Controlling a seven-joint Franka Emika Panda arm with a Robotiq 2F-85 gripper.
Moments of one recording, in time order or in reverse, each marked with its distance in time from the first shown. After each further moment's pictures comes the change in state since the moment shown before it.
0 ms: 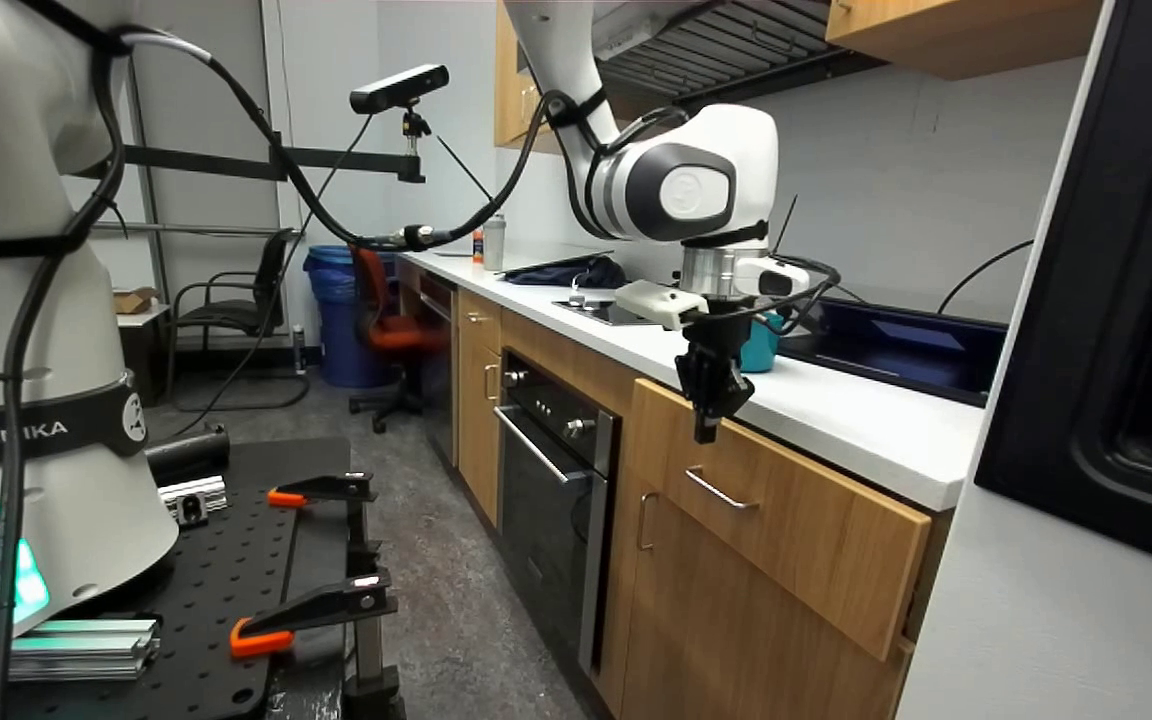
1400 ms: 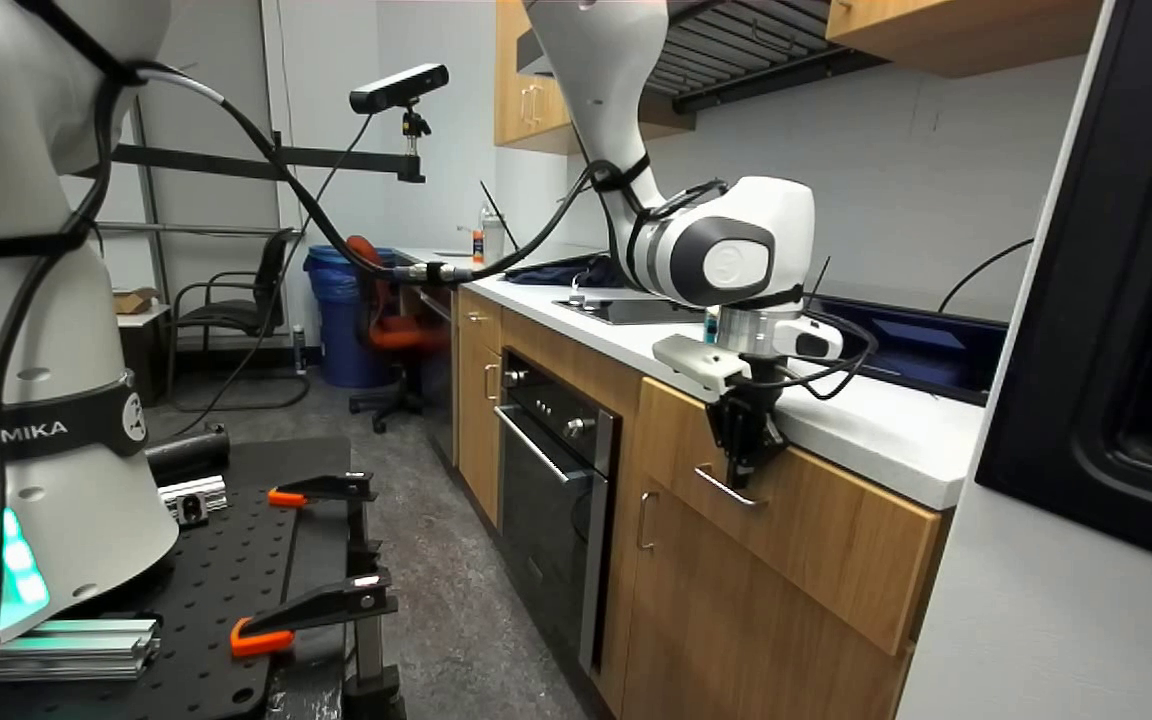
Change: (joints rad) arm -0.016 0.235 -0.004 0.224 0.001 0.001 -0.043
